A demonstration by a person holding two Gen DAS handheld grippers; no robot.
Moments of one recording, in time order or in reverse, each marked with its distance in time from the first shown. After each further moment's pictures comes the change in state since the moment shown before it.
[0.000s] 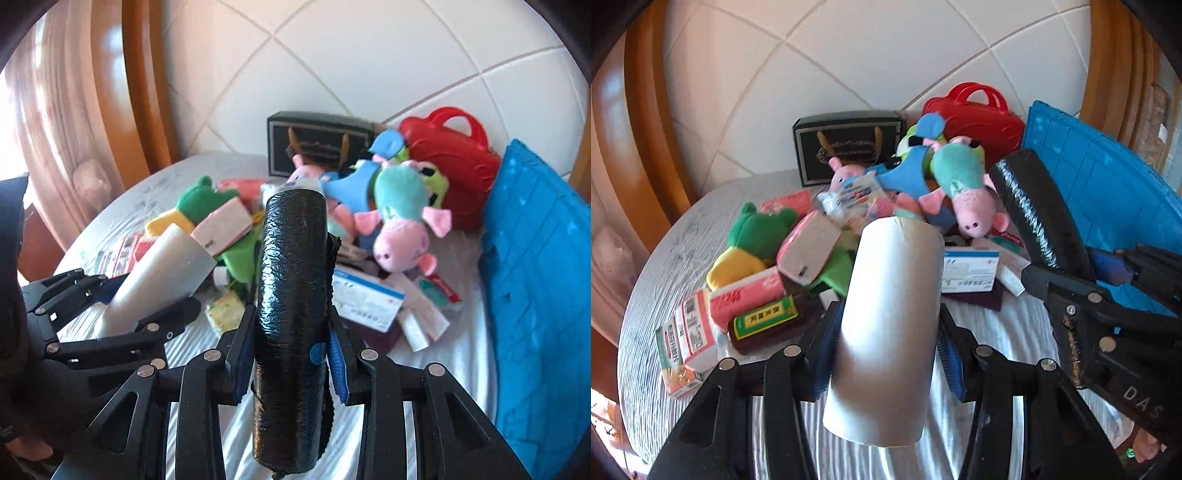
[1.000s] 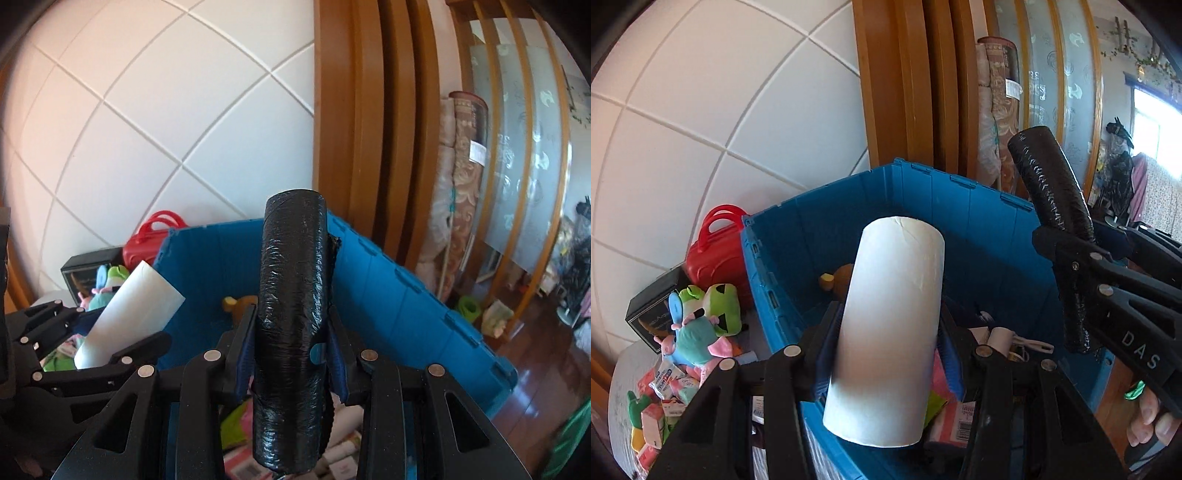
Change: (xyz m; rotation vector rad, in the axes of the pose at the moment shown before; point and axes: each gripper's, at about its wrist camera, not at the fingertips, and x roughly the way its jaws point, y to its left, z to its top) left arm -0.055 -0.454 0.135 0.413 -0.134 -0.310; right arm -0.264 -0.380 -0.059 0.374 -0.289 -0.495
